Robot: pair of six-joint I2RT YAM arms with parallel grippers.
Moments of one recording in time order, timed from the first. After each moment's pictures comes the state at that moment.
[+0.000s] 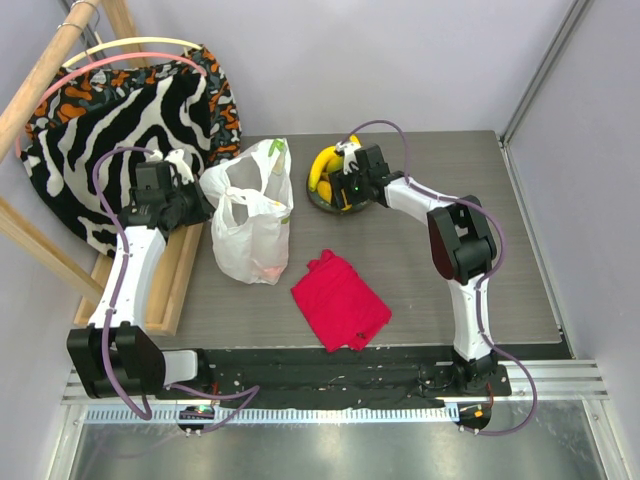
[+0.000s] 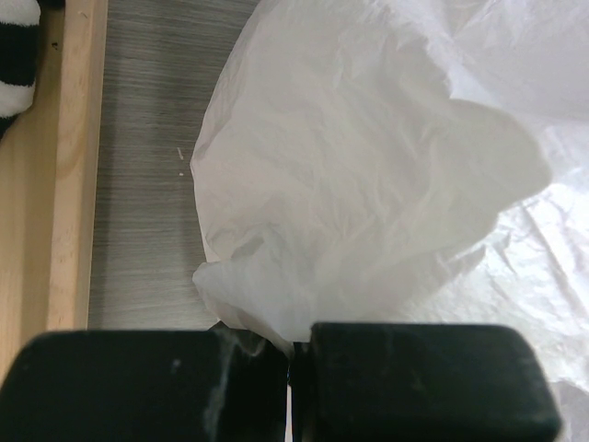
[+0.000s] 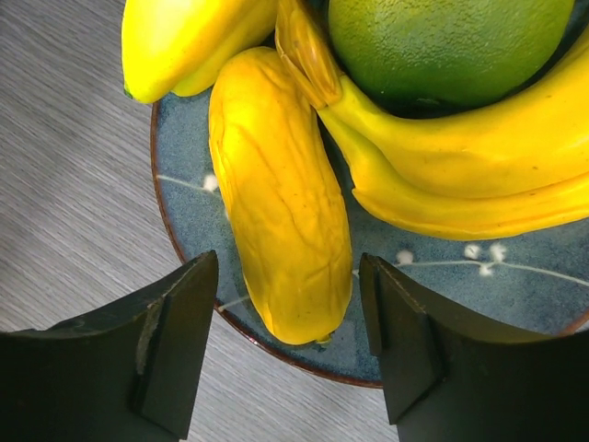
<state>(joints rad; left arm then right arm) 0.06 1.28 1.16 -0.60 0.28 -0.24 0.43 2.16 1.61 -0.18 -0.20 0.00</state>
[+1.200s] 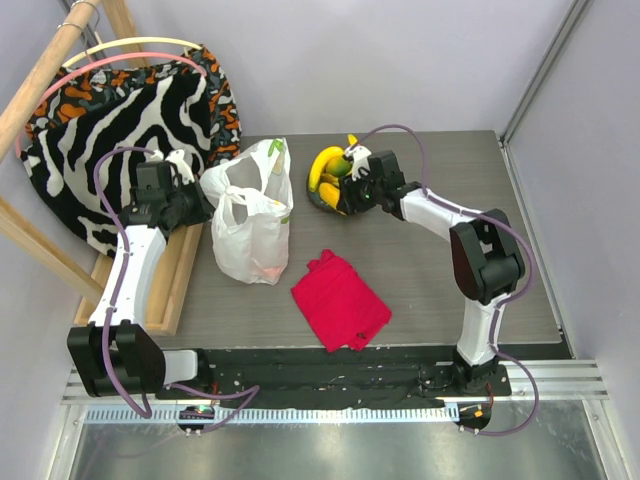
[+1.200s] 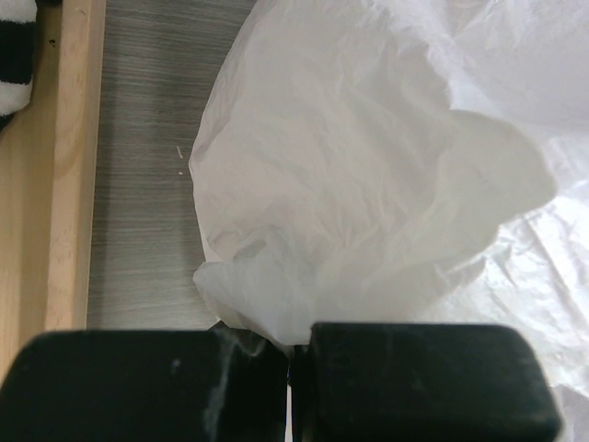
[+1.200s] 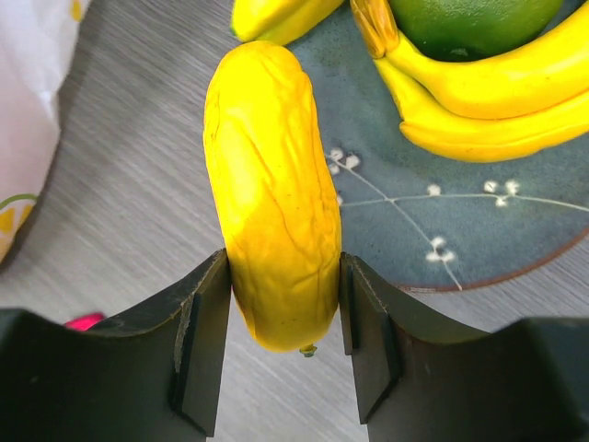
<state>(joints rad) 0.06 1.29 1.16 -0.60 0.28 -0.24 0.42 1.94 1.37 -0.09 -0.27 -0.02</state>
